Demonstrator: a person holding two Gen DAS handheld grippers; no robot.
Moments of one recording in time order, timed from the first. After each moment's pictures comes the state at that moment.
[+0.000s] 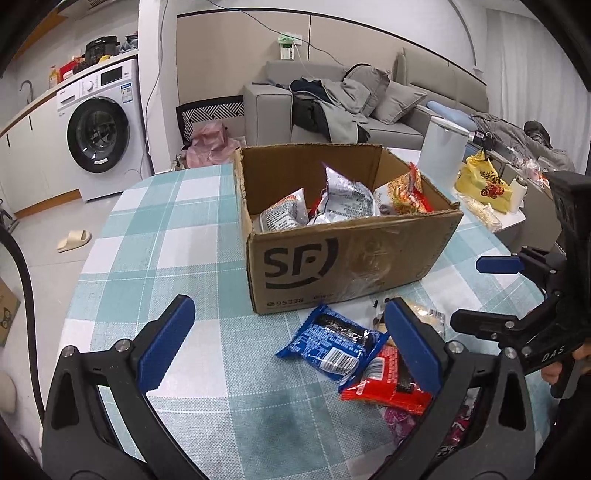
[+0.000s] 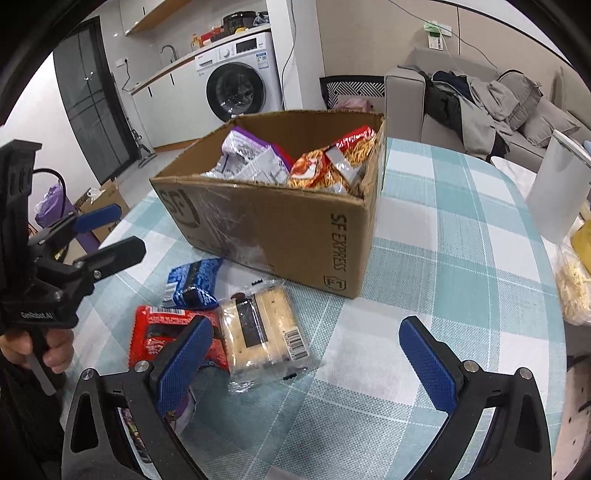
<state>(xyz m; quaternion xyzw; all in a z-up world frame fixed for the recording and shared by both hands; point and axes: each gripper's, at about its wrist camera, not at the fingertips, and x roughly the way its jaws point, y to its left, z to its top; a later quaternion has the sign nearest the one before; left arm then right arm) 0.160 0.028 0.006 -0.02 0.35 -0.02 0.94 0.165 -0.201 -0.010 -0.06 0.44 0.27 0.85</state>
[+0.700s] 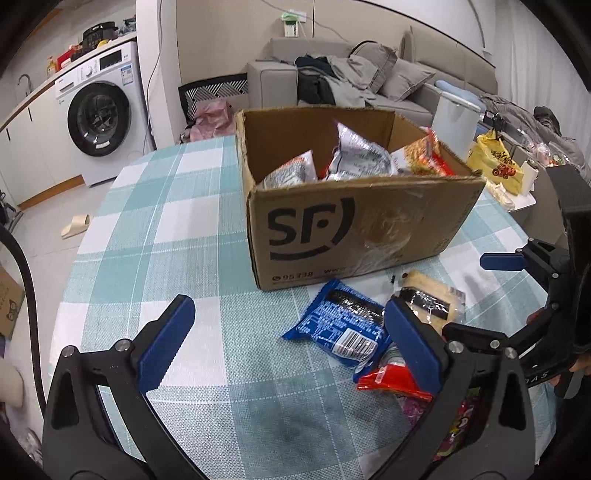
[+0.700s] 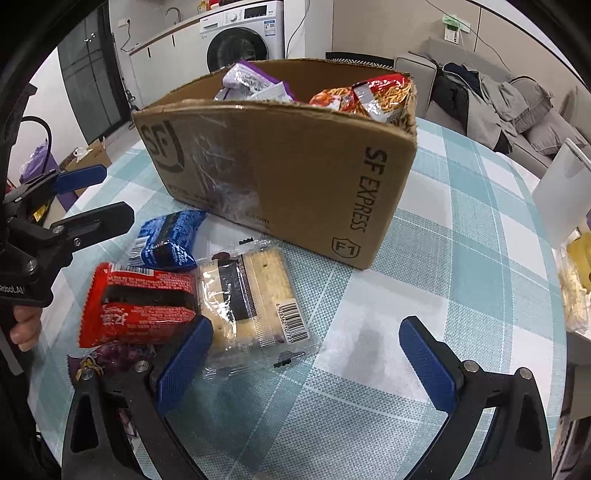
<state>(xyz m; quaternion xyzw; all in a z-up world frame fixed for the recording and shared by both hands) 0.177 0.027 -0.024 -0.01 0.40 -0.01 0.92 0.165 -0.178 -0.044 -0.13 0.47 0.26 0.84</state>
